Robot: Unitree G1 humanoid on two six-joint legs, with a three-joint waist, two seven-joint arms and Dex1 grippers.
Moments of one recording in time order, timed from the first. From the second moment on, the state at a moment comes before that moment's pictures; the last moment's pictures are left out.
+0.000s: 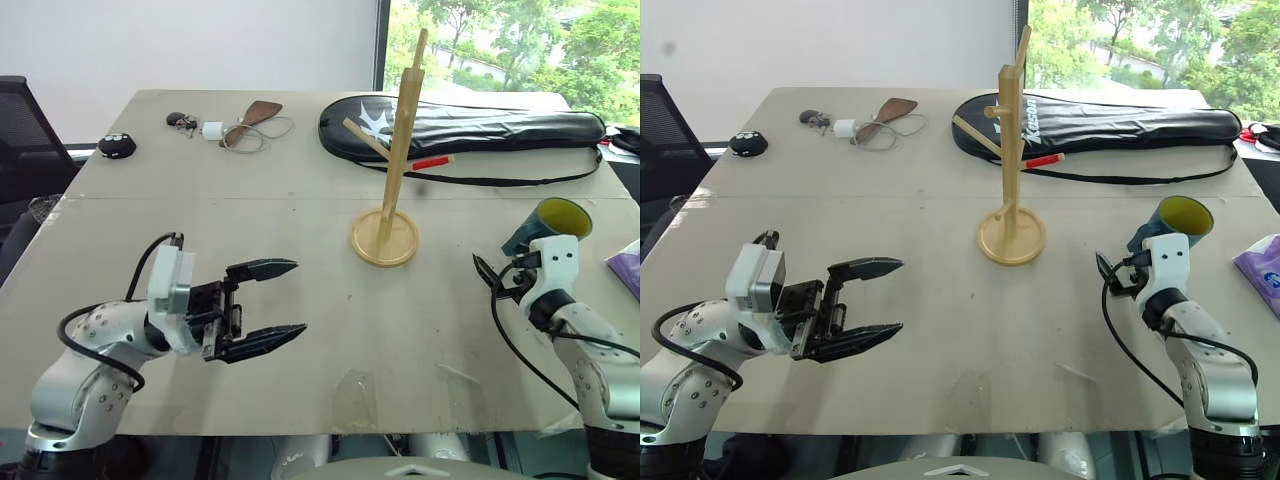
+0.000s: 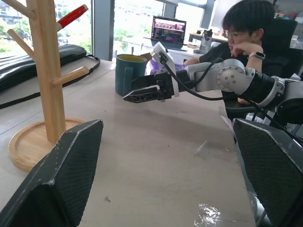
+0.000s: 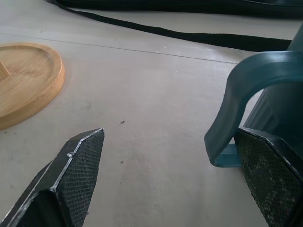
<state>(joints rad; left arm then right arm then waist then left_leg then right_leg) 0.10 0.73 0.28 -0.48 -0.87 0.35 -1.21 0.01 -0.39 -0.21 -0.37 0.32 0.52 0.33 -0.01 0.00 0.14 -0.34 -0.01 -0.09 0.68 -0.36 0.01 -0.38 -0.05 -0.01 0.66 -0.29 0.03</state>
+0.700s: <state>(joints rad) 0.12 0.73 0.31 -0.50 -0.90 0.36 -1.17 -0.07 -0.42 -0.21 -0.22 0.28 0.49 0.35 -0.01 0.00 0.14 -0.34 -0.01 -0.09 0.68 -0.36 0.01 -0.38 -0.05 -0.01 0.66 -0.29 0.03</state>
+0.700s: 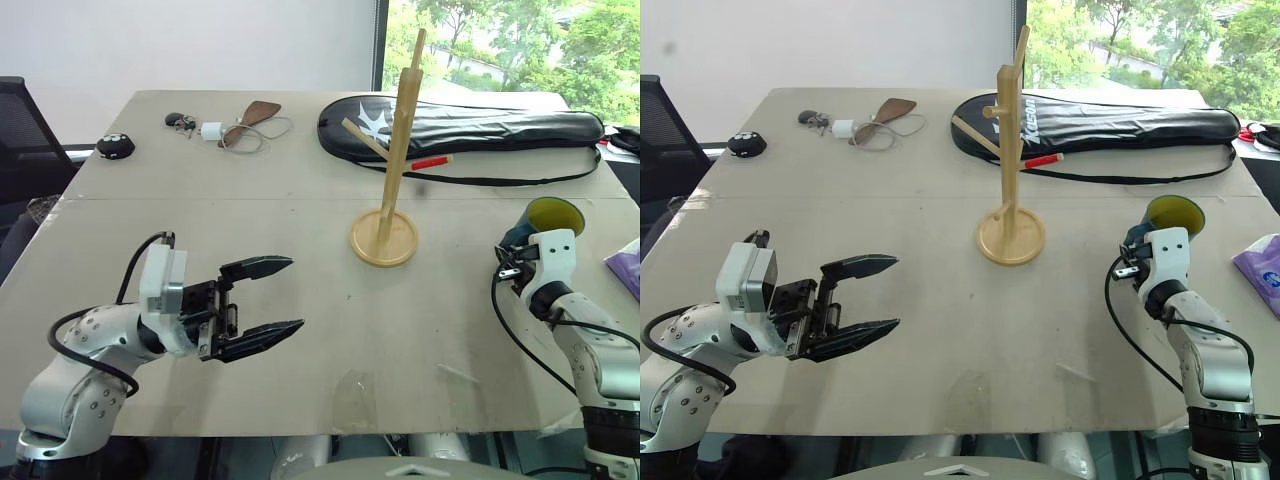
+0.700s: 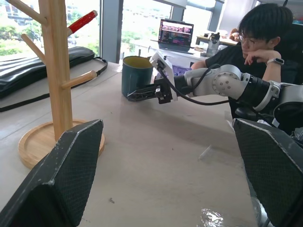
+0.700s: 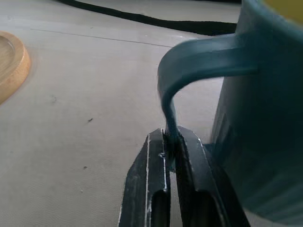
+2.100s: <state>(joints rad) 0.28 0.54 0.39 -0.61 -1.00 0.24 -1.06 -0.76 -0.84 0.04 -0.36 0.66 1.09 0.74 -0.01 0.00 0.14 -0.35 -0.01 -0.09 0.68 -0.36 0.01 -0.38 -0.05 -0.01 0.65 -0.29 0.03</state>
